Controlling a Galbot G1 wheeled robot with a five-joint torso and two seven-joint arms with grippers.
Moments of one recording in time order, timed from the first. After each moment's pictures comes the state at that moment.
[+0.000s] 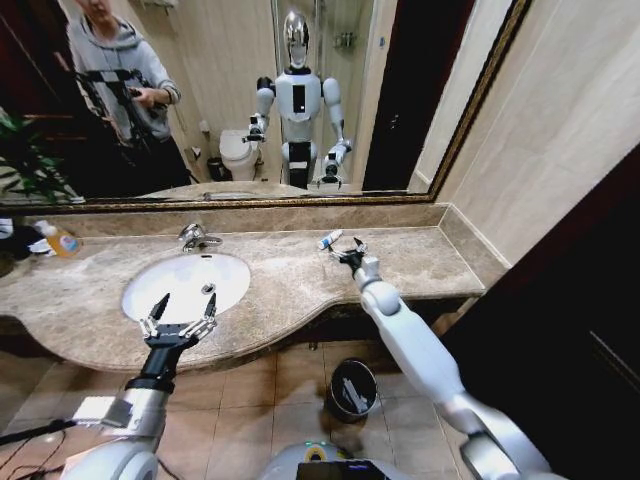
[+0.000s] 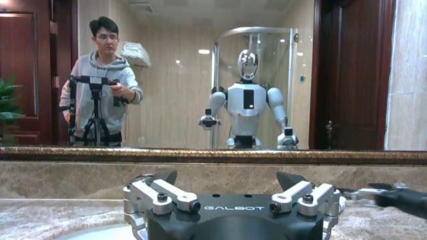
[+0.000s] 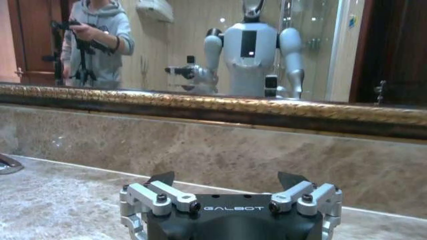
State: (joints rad) left arm 1.84 -1.36 -0.82 -2.47 -0.37 0.04 0.05; right arm -0.59 1.34 0.02 1.43 0.35 -0.21 0.19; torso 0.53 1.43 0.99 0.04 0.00
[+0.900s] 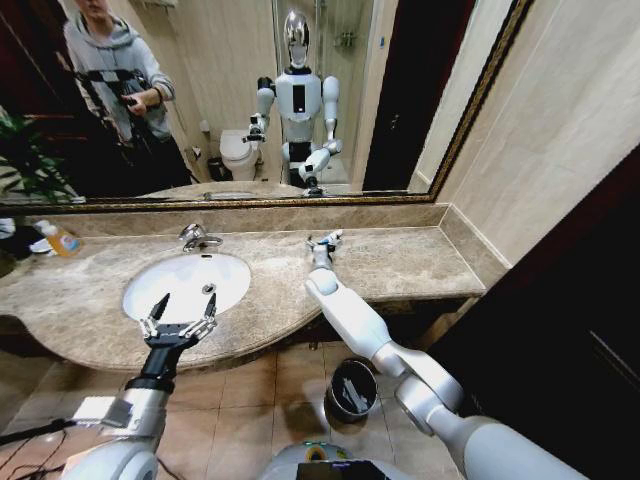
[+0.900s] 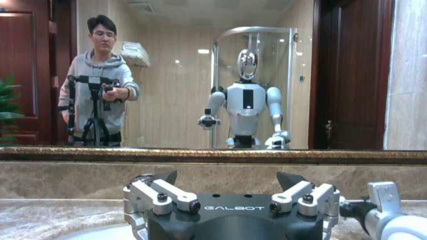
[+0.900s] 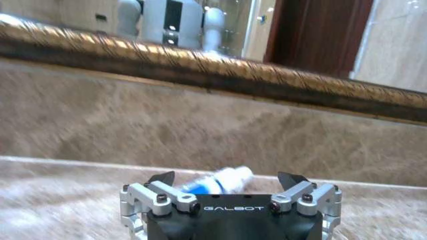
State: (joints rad) left arm 1.84 -1.36 -0.82 -2.47 -0.37 0.04 0.05; right arm -0.39 1.57 -0.11 0.94 0.28 -0.07 0.66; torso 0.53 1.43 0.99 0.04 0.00
